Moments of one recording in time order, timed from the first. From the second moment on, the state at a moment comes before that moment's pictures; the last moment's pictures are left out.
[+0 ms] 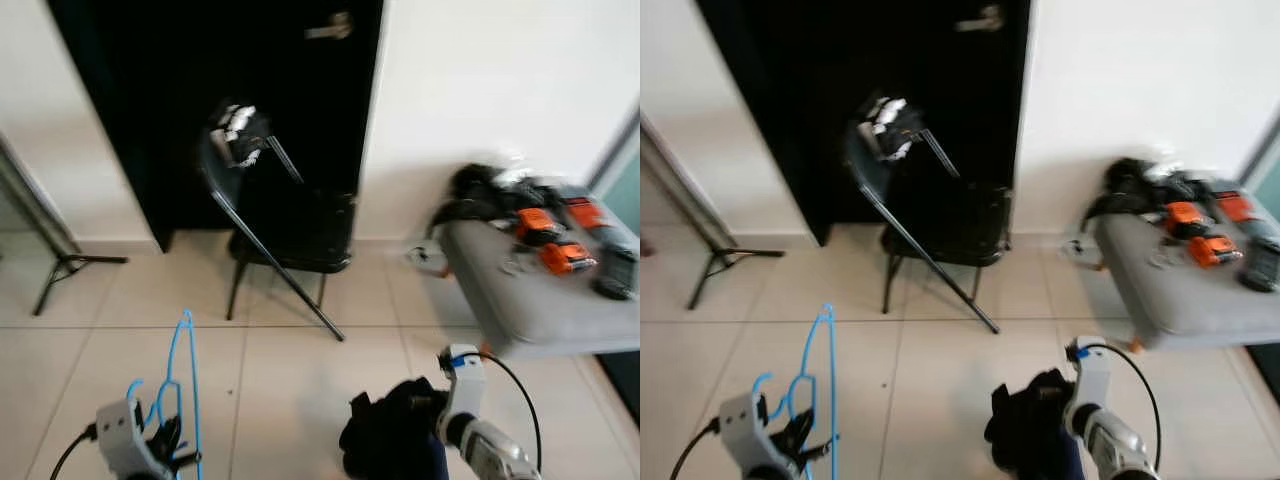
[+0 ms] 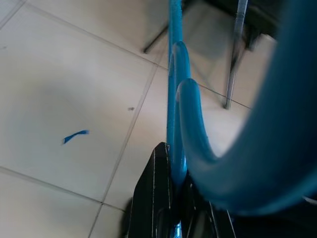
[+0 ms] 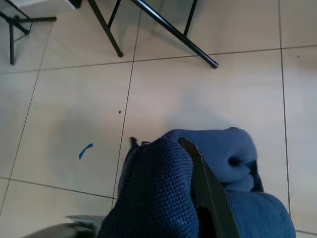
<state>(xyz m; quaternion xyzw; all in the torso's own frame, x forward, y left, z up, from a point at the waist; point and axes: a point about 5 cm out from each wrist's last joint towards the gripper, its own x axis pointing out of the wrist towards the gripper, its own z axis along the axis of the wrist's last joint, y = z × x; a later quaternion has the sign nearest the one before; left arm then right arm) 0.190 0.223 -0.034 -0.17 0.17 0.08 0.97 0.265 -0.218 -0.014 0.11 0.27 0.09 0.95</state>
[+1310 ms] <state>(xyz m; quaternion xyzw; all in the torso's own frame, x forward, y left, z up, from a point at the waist) 0.199 0.214 -0.036 -0.17 0.15 0.07 0.97 0.264 -0.216 -0.015 0.11 0.27 0.10 0.95</state>
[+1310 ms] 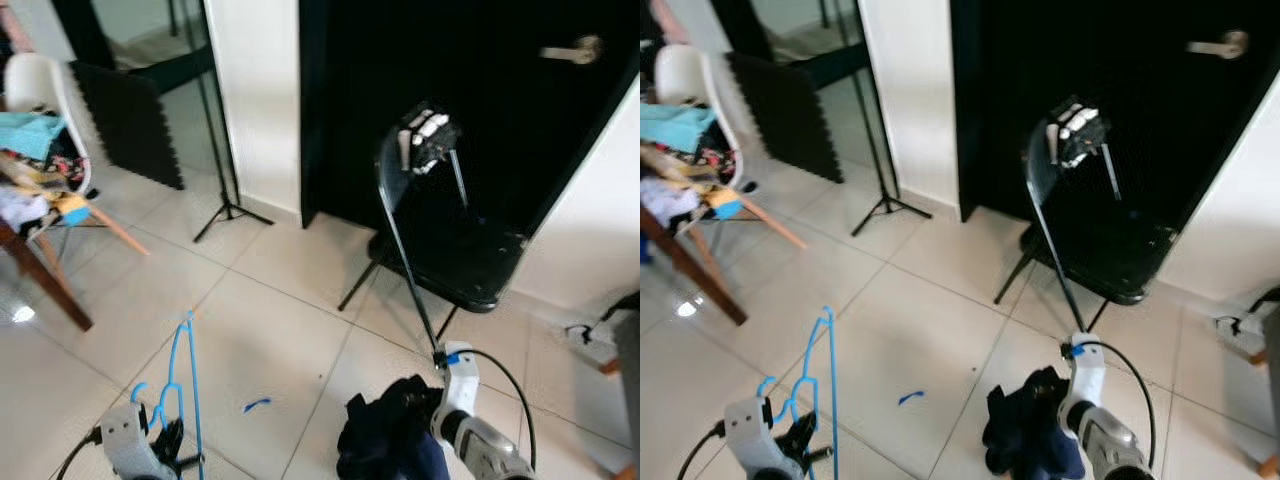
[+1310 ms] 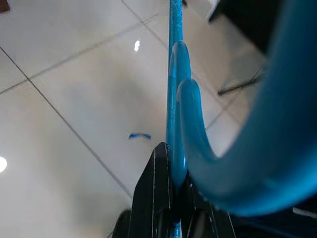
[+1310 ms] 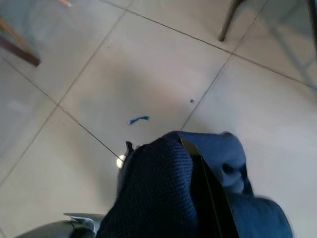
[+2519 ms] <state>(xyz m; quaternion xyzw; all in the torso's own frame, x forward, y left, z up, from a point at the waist) 0.223 0.260 0.045 -0.04 -0.01 0.09 1.00 0.341 -0.190 0.094 0.09 0.06 0.21 0.97</state>
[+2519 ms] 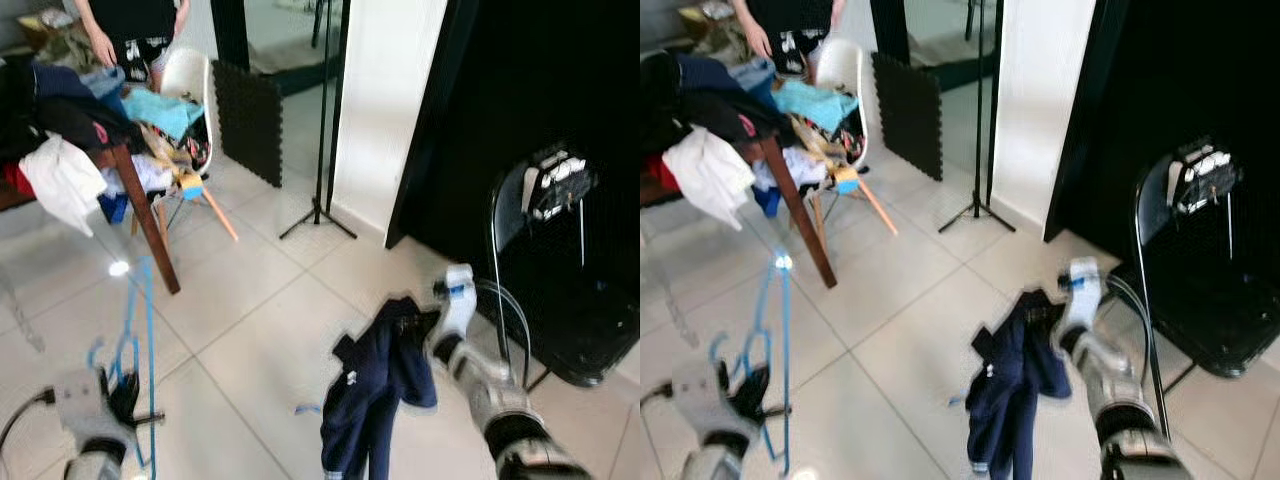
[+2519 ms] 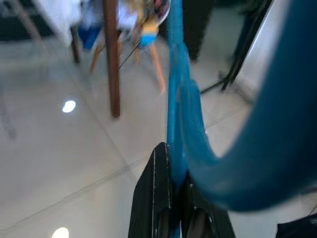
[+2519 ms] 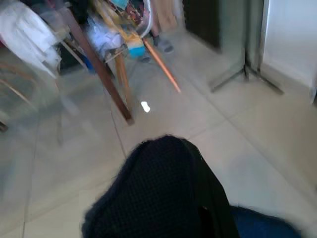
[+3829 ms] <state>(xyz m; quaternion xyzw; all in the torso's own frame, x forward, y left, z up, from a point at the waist) 0.255 0.219 0.183 -0.02 -0.14 0.07 0.99 0.347 -0.116 0.219 0.11 -0.09 0.35 0.92</state>
